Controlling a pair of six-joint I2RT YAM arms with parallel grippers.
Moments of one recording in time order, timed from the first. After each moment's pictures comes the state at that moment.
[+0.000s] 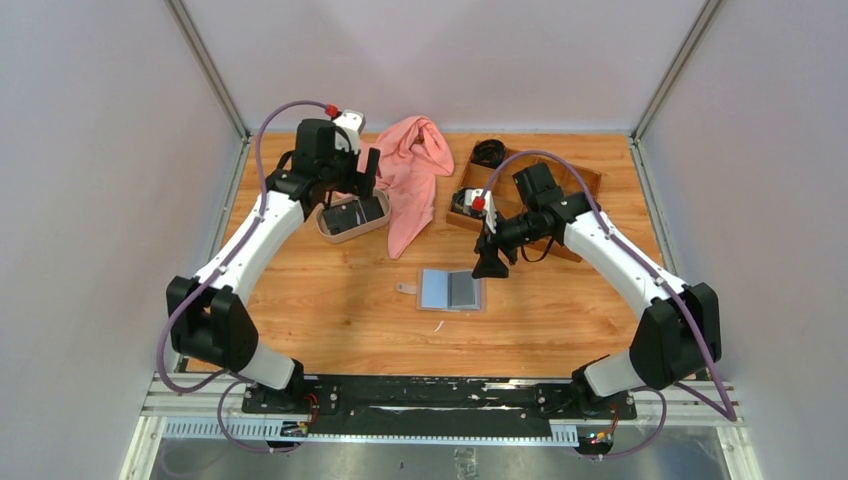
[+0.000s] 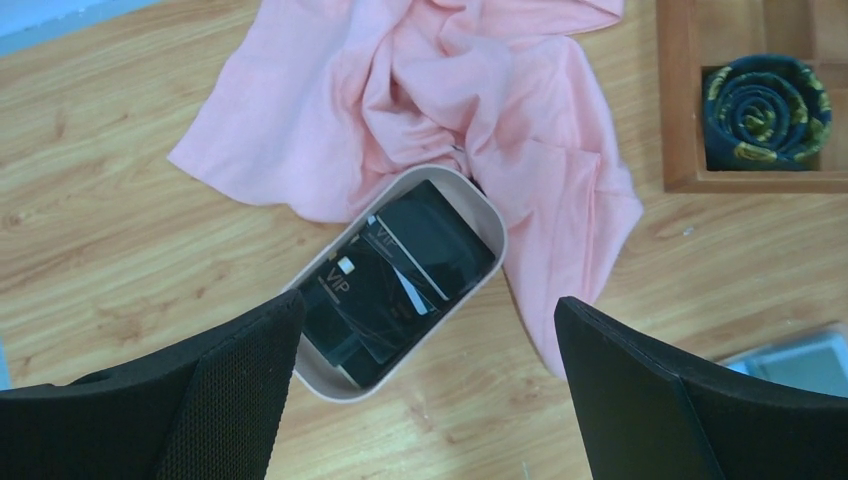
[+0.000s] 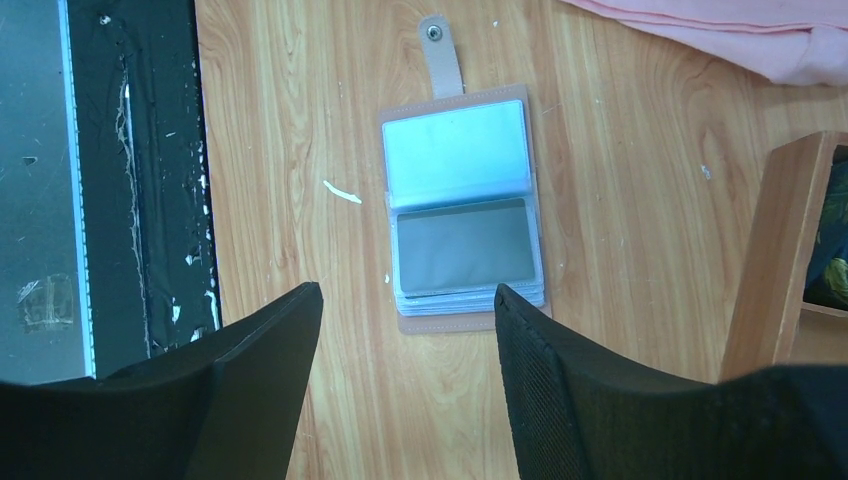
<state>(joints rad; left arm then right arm) -0.28 1.46 1.31 -0.41 0.03 0.05 0.42 1.42 1.18 -0.81 -0.84 -0.72</state>
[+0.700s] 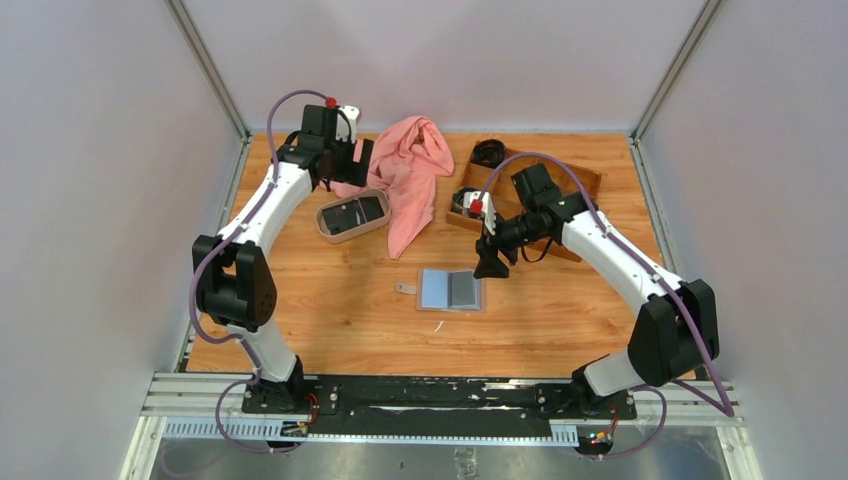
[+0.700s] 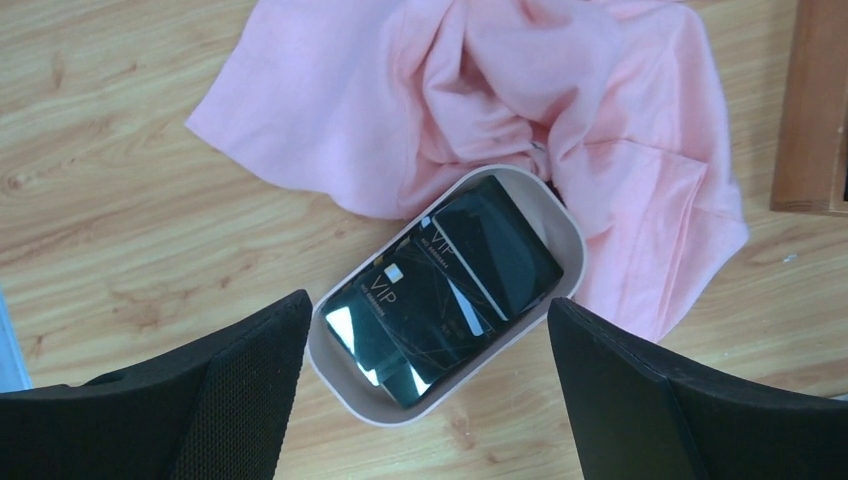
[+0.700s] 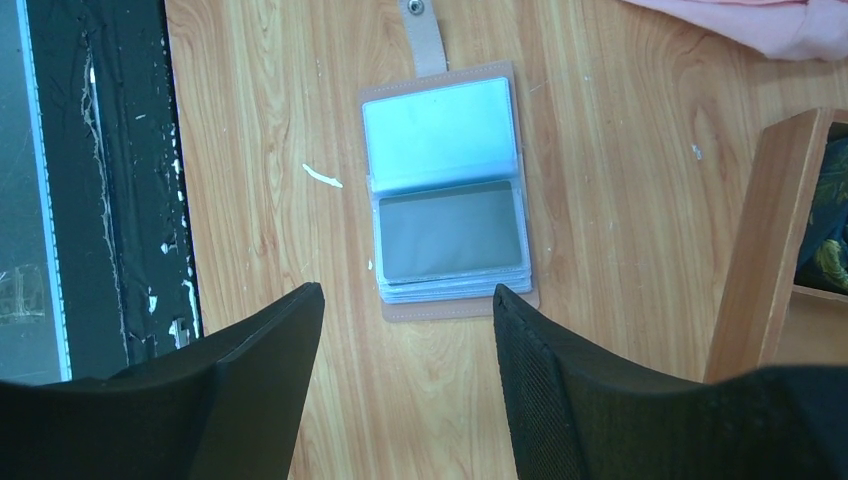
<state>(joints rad) -0.22 1.73 1.54 -0.53 0.01 0.07 0.42 1.44 1.18 -0.81 -0.79 -0.74</state>
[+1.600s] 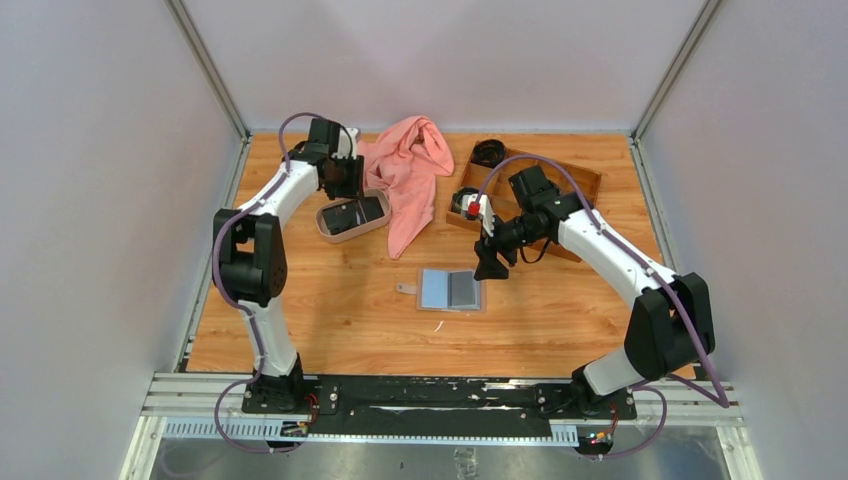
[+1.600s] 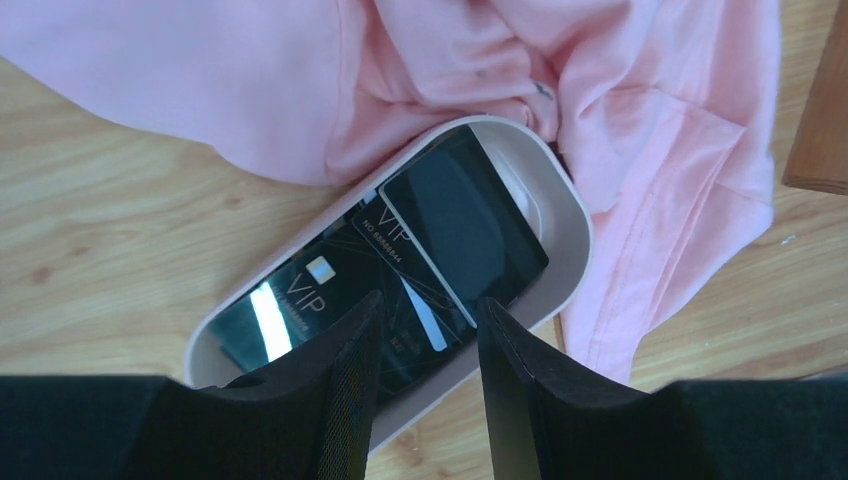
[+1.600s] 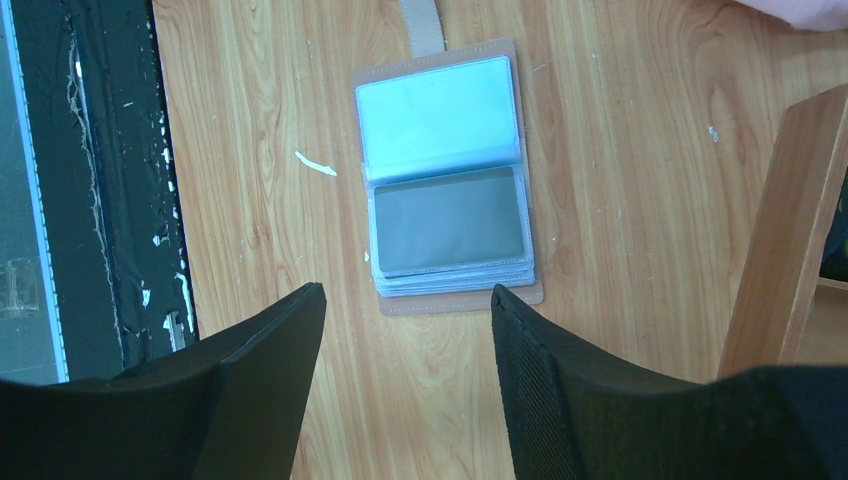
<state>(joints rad) -0.16 1.89 1.53 -0.55 0.16 -0.03 0.42 1.47 1.17 -0.81 -0.78 -0.75</state>
